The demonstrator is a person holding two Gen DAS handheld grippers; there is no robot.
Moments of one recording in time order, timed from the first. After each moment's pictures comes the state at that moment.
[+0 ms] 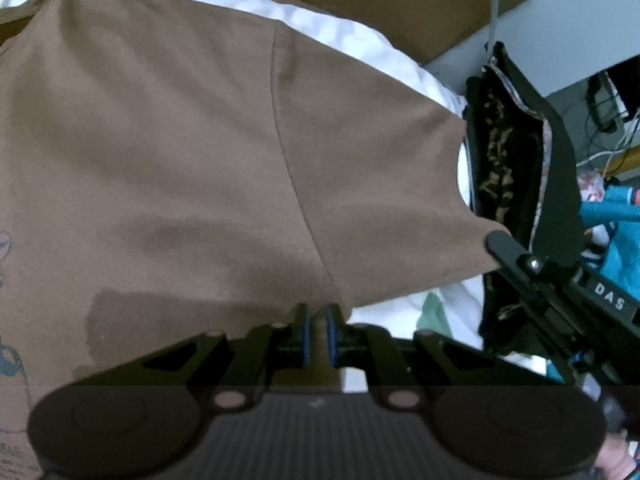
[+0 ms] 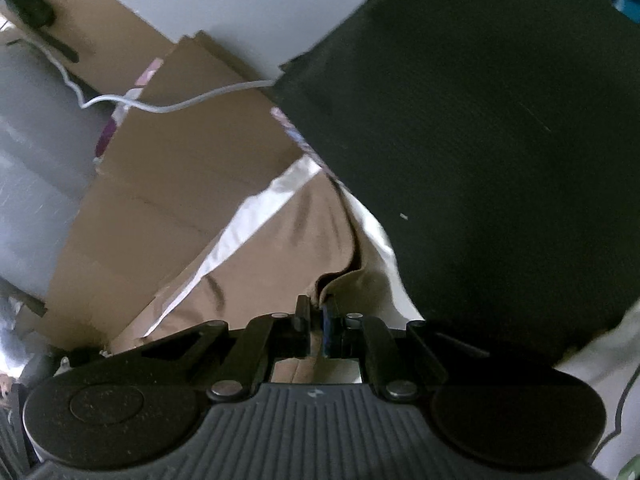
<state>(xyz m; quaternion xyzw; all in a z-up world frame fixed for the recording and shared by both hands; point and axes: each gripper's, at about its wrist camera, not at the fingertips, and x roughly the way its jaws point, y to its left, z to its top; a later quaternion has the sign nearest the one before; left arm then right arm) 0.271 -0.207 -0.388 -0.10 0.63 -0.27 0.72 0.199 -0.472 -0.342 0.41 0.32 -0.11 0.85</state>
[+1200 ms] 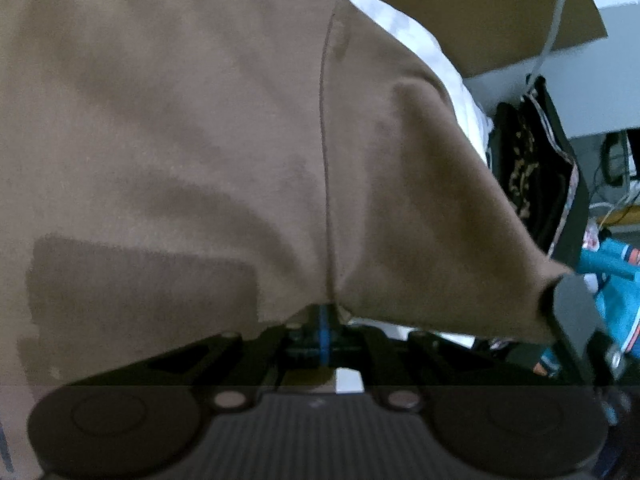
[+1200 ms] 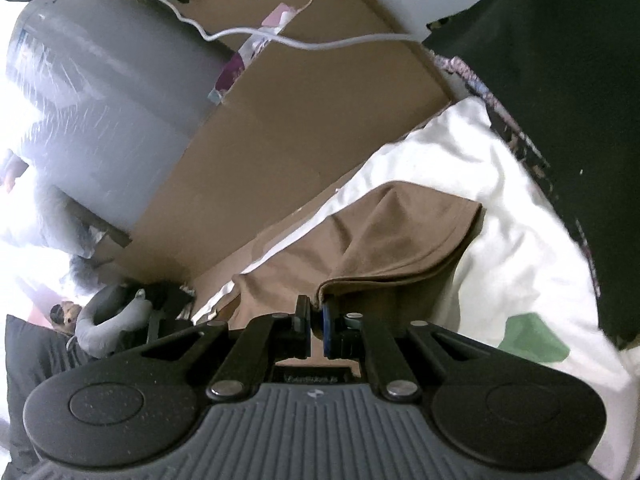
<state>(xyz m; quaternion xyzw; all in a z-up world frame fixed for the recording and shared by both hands) 0.280 -0.194 -0.417 -0.20 0.67 -0.23 0.68 0.204 -0.415 -0.309 0.40 0.33 0.05 0.85</state>
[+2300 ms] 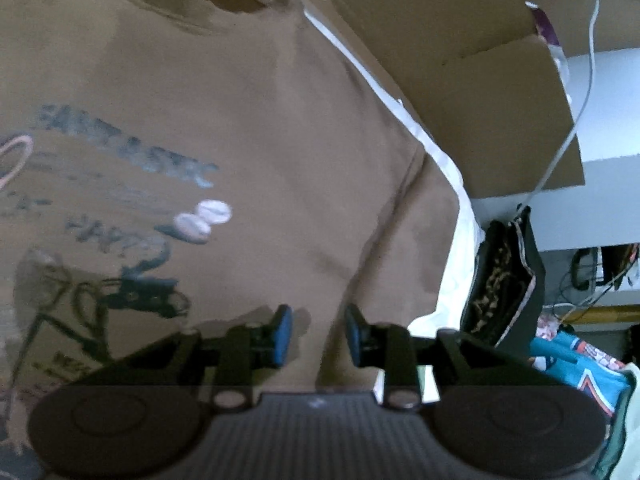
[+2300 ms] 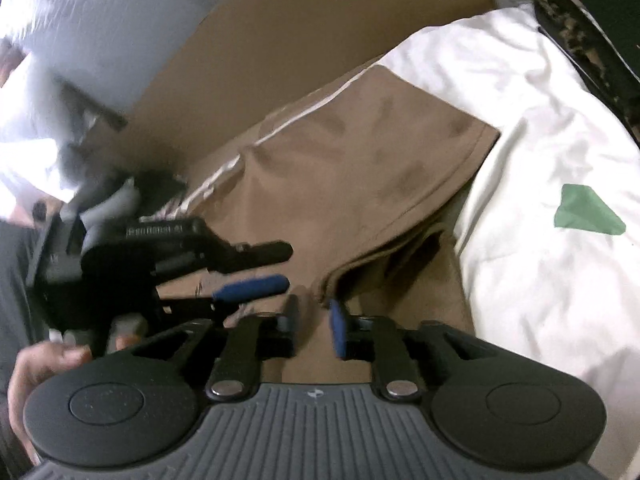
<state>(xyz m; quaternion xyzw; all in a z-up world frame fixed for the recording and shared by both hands) 0.269 -0.066 -0.377 -0.31 0.61 -0.16 0.71 0.185 -0.330 -0.331 0.32 0.43 0.10 0.84</state>
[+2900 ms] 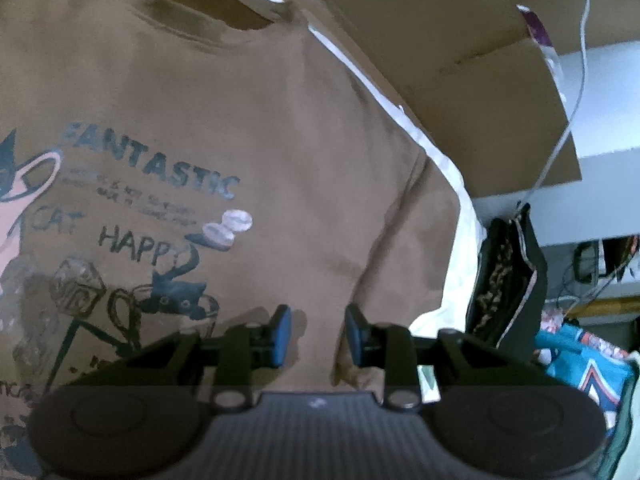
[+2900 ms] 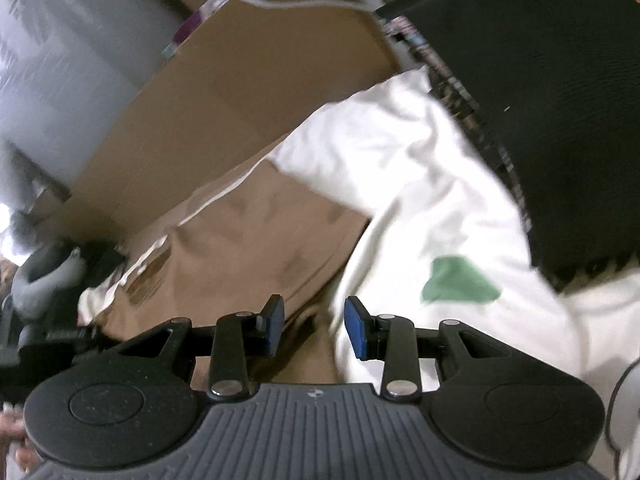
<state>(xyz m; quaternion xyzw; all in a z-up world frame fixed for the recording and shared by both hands) 0.271 -0.063 -0.374 -0.30 0.60 -0.17 0.72 0.174 -0.405 -0.333 0.33 0.38 -0.02 0.87</state>
